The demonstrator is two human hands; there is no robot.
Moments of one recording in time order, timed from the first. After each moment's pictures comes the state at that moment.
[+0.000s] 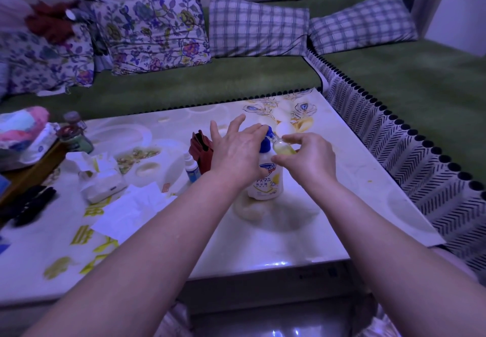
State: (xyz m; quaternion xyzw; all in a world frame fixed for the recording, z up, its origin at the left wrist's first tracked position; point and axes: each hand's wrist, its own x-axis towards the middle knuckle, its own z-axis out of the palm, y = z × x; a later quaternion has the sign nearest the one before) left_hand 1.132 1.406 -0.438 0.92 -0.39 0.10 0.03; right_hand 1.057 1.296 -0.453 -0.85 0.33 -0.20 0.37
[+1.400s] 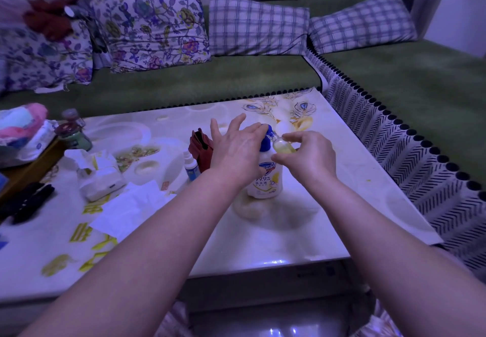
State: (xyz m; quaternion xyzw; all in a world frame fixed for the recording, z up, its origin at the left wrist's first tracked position) left_hand 1.135 1.406 -0.443 0.91 -0.40 0.12 0.03; right_hand 1.056 1.293 -0.452 -0.85 0.33 -0.20 0.36
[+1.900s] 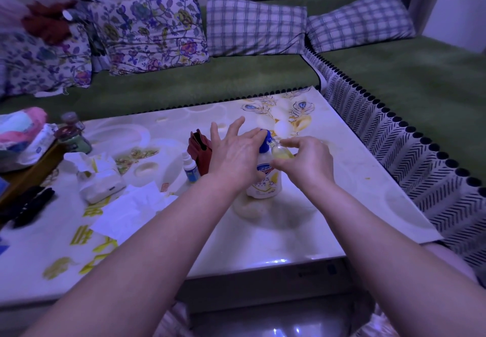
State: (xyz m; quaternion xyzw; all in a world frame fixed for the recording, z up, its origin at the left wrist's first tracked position) left_hand 1.131 1.408 -0.446 0.91 -0.41 0.11 0.01; right_hand 1.054 1.295 -0.462 -0.85 0.33 -0.19 0.36
